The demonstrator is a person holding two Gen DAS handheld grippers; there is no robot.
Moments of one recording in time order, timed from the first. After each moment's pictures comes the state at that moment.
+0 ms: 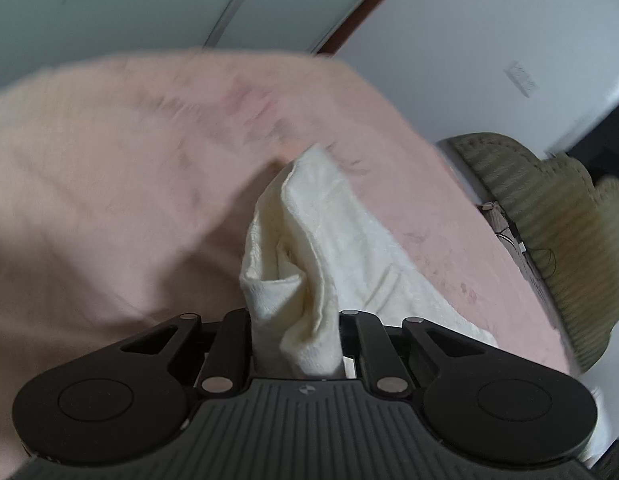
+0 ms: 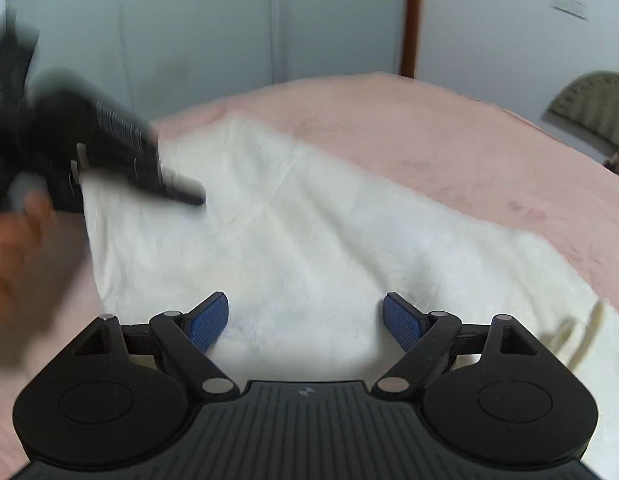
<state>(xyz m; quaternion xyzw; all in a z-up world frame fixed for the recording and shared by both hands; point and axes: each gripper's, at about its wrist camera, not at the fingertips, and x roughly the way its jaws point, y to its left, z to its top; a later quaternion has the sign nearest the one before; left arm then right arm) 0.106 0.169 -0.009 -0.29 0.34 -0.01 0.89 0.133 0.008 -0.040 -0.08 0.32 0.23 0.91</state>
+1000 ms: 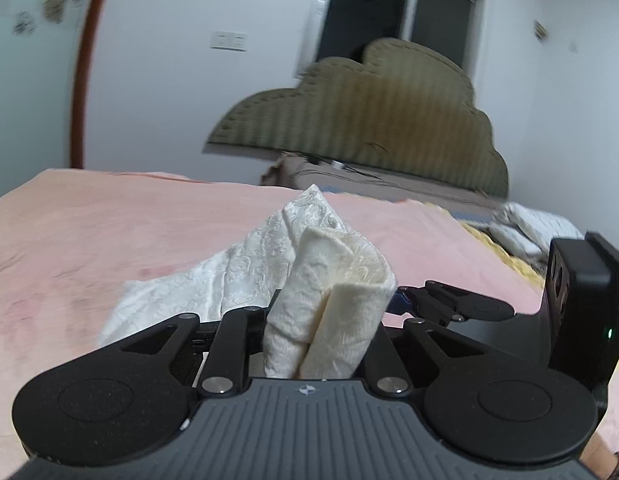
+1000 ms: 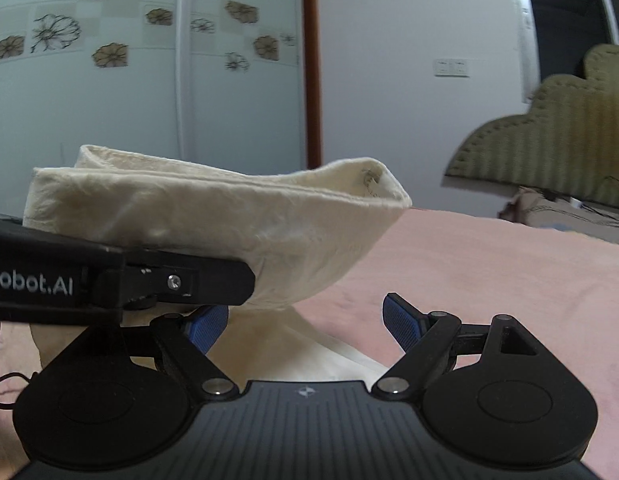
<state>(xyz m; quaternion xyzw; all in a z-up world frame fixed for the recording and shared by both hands) 0.017 -0.159 0.056 -0.02 0.22 -0.26 0.94 0.077 -0.203 0.009 0.01 0.20 0.13 0.97</state>
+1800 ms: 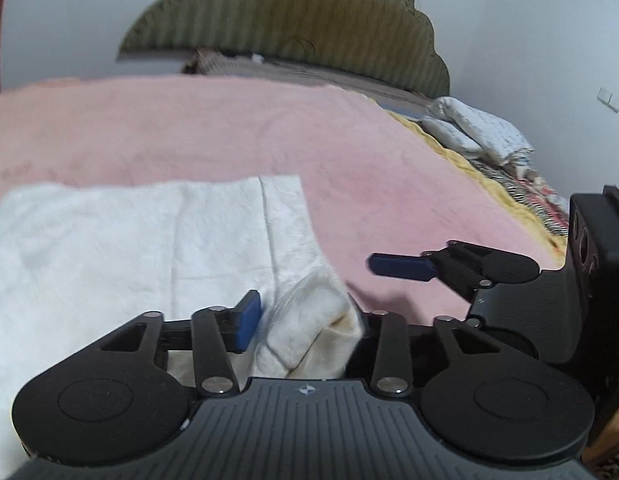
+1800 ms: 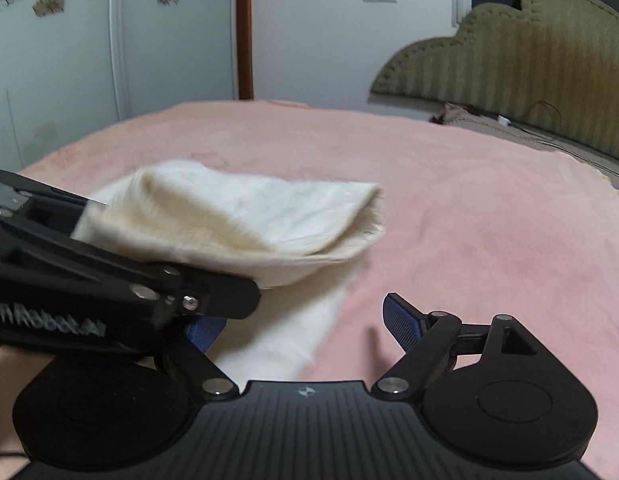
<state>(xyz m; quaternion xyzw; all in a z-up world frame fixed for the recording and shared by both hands) 0.006 -0.254 -0.017 0.01 0.35 -0.36 0.86 0.001 -0.311 -0.043 -0.01 0.32 0.05 0.95</state>
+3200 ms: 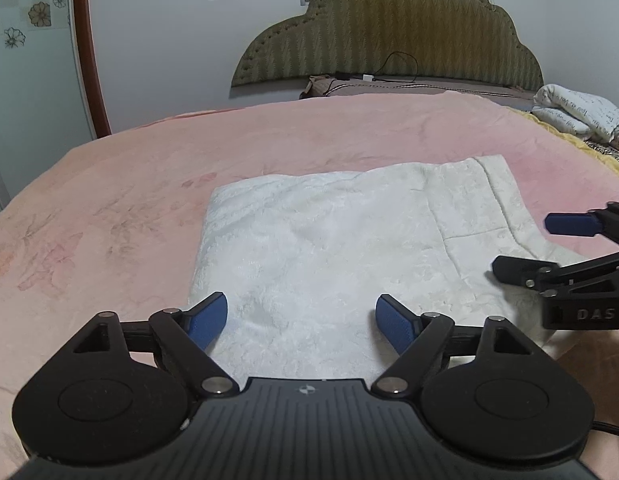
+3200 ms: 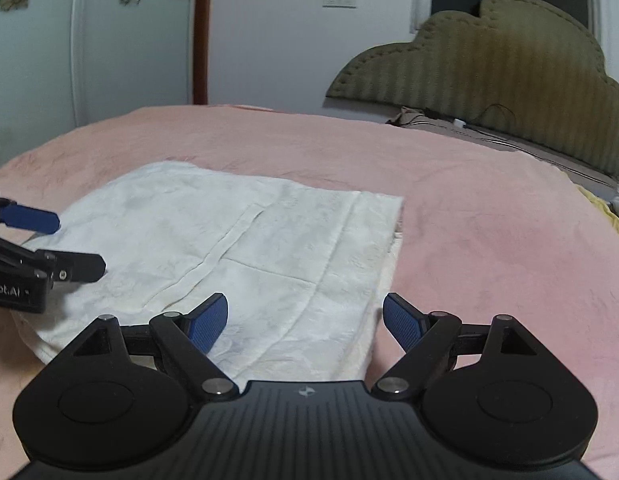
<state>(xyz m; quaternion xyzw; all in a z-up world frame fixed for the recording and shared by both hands) 0.011 -0.135 -0.031 0.12 0.28 -0.19 0.93 -0.008 -0.254 -0.048 -0.01 0.28 -0.04 0.96</state>
